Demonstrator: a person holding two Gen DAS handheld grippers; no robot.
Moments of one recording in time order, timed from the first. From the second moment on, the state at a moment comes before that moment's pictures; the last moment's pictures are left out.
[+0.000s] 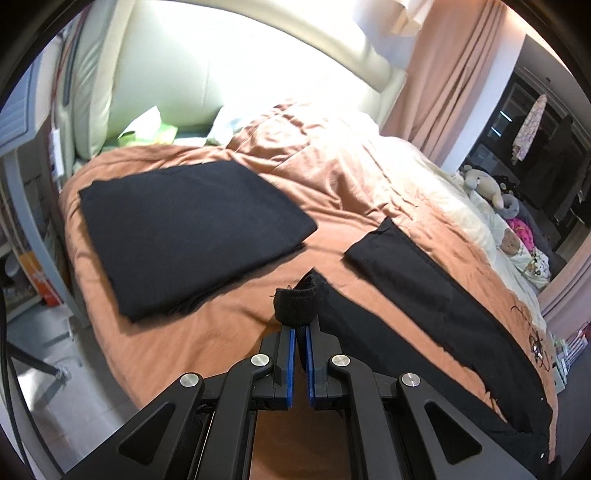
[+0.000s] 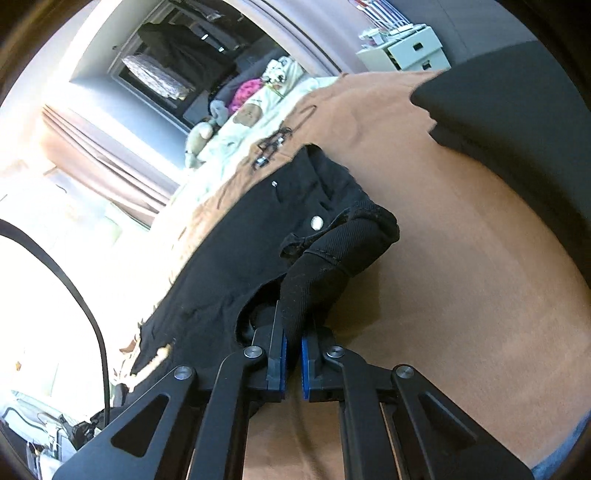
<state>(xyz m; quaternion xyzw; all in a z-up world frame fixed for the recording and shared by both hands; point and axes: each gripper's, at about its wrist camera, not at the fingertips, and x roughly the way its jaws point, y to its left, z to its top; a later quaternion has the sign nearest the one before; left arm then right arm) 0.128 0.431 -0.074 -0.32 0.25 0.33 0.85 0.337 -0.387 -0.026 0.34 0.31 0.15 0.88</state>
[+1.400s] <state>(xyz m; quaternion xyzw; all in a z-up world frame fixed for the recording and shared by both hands) 0.356 0.498 0.033 -0.25 0.24 0.29 0.89 0.470 -0.344 0.031 0.34 0.25 0.15 0.89</state>
